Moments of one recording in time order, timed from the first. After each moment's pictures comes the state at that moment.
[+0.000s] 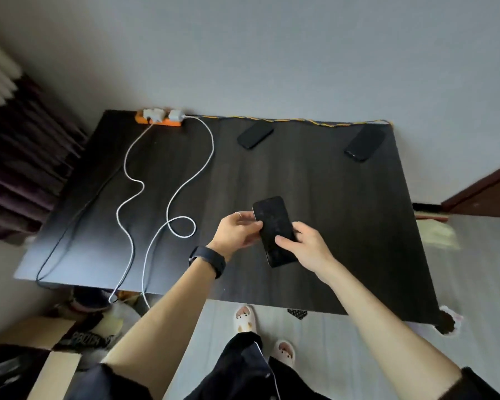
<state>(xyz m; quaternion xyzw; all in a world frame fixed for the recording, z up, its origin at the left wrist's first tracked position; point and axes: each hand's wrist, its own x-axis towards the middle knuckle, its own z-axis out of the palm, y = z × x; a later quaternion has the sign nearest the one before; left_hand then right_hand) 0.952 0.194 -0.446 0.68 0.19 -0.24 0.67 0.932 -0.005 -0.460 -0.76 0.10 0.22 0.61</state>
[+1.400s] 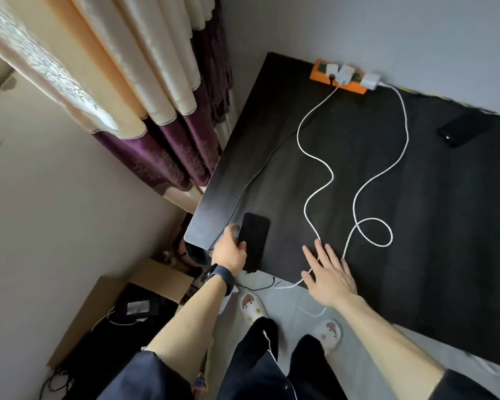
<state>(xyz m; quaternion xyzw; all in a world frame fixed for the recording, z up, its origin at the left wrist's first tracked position) 0.860 0.695 -0.573 0.83 0.36 -0.18 0.40 0.891 0.439 -0.590 -0.92 -0.18 0.34 0.01</state>
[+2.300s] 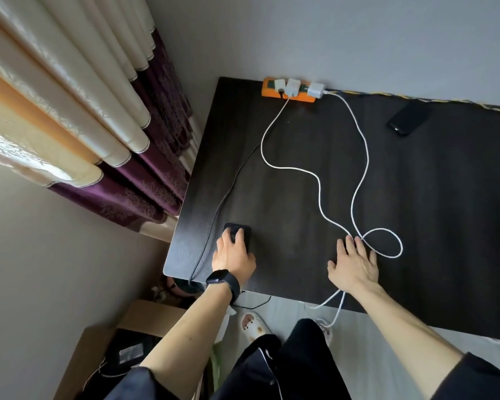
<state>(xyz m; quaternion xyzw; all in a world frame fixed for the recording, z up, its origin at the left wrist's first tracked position) 0.908 0.650 -0.546 0.94 0.17 -0.23 0.20 0.932 0.375 -0.573 -0.95 0.02 0.30 -0.03</state>
